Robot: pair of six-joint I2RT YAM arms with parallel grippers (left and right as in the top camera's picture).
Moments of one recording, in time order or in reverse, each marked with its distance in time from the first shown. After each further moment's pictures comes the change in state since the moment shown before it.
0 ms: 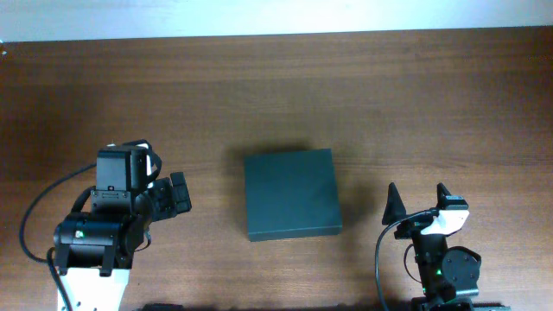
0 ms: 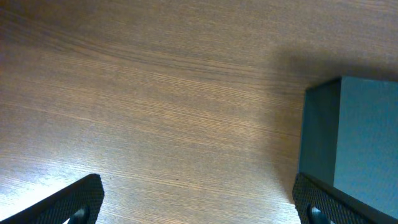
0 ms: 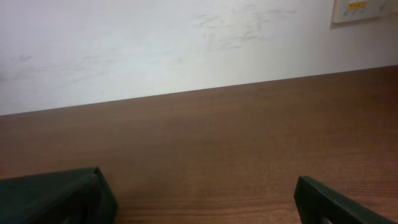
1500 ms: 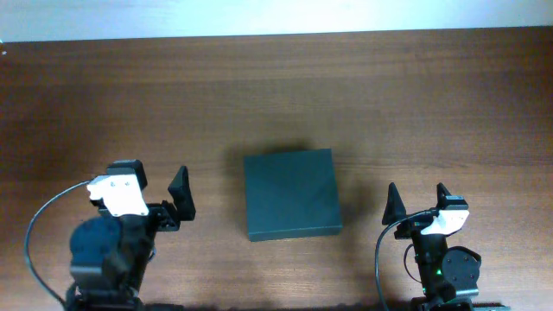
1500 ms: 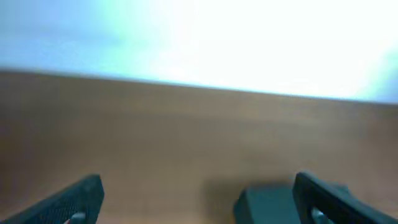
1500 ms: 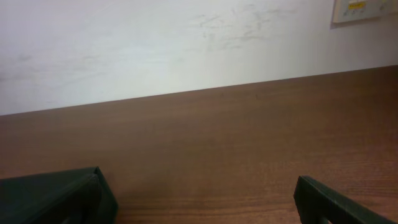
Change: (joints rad) left arm 0.000 -0.481 -0.333 0.595 0.156 0.077; right arm 0.000 0.000 0.000 0.000 0.000 0.000
